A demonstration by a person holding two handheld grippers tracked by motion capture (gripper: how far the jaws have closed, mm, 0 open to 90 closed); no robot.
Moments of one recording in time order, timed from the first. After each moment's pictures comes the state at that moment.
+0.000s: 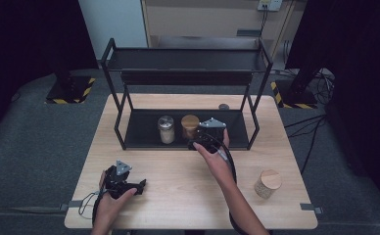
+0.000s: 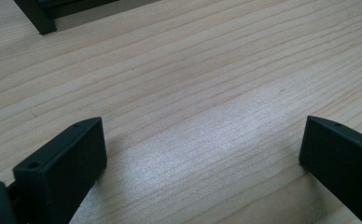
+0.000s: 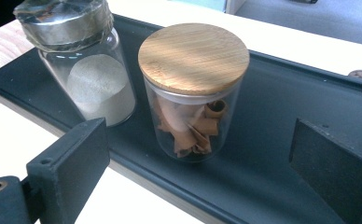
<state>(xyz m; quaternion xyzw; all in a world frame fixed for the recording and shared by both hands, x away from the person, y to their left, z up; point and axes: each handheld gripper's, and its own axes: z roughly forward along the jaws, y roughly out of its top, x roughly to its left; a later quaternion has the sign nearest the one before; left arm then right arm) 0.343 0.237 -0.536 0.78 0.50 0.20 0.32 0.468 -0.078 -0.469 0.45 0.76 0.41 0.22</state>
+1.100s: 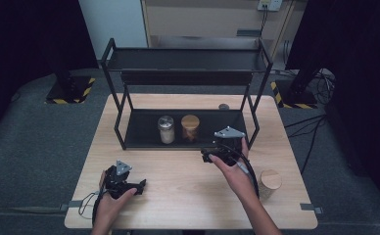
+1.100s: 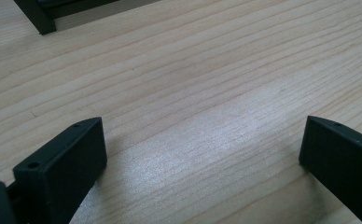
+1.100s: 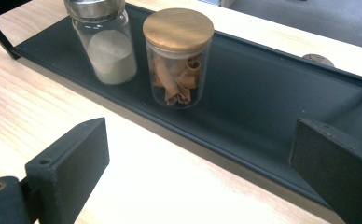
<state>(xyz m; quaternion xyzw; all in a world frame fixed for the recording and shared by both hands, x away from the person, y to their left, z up) 0.343 0.238 -0.536 0.78 0.50 0.20 0.32 0.409 -0.123 -0.435 0.44 0.78 0.39 0.23</state>
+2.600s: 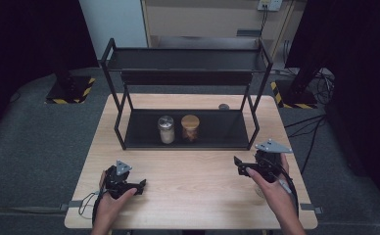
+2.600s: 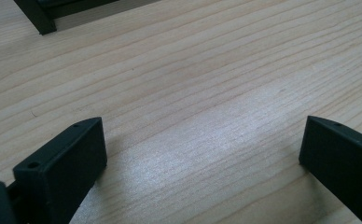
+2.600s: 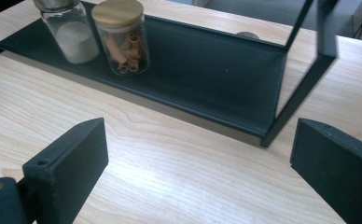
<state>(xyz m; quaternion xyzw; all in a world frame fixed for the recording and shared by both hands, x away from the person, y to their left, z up) 0.343 0.237 -0.536 0.78 0.50 0.20 0.32 0.355 -0.219 -0.416 0.48 0.74 0.39 0.25</state>
